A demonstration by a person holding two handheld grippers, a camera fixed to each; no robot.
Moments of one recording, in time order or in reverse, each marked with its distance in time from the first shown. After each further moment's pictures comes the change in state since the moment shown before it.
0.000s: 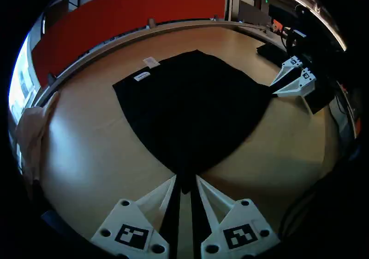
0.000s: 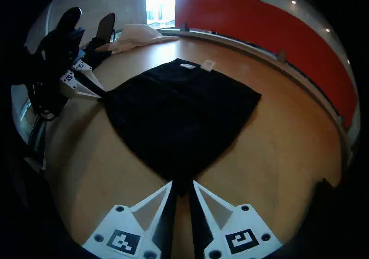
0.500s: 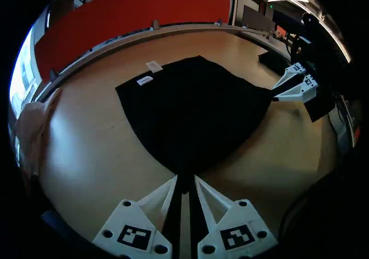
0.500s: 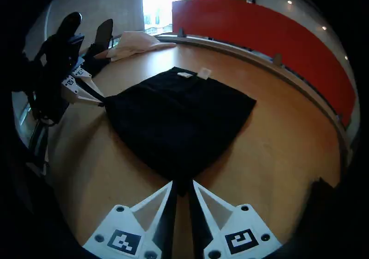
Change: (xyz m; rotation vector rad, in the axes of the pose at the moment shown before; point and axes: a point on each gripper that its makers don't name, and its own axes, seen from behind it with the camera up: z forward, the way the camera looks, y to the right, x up) left arm 0.012 0.004 -0.014 -0.011 0.013 -0.049; right arm 0.014 0.000 -0.016 -0.011 0.039 0.016
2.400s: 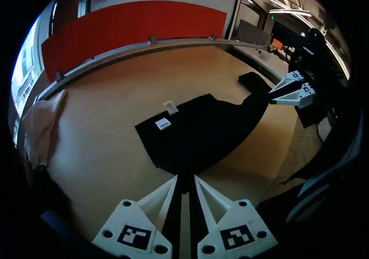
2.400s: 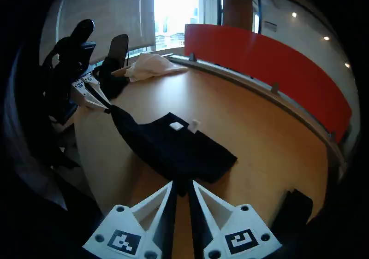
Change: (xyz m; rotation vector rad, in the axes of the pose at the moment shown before) left arm 0.038 0.045 -0.124 -0.075 0.019 -0.078; right arm 0.060 -0.040 -0.121 0.032 0.072 -0.044
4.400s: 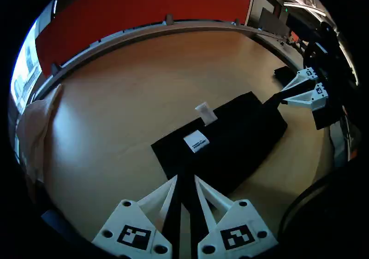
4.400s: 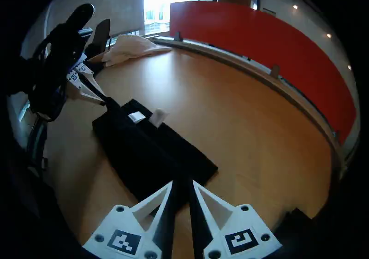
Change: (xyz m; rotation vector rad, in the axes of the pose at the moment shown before) left arm 0.028 -0.075 0.127 0.096 -0.112 -0.027; right arm -0.013 0.095 0.107 -0.045 -0.114 0.007
